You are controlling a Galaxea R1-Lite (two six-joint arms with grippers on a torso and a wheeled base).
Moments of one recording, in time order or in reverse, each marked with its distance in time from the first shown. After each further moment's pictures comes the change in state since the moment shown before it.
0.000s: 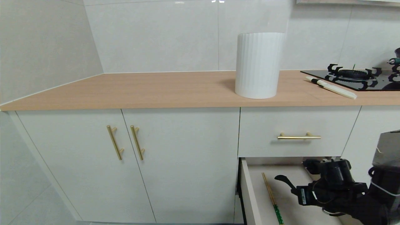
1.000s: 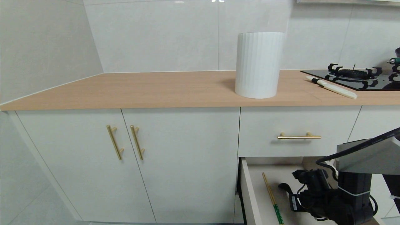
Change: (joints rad) left arm 0.001 0.000 0.000 0.000 0.000 0.000; right arm 0.011 0.274 -0.134 -0.025 -0.183 0.020
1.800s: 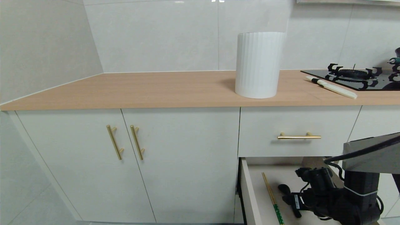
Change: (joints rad) left arm 0.000 0.000 0.000 0.000 0.000 0.000; right arm 0.001 -0.073 0.050 -0.013 -0.020 -0.001
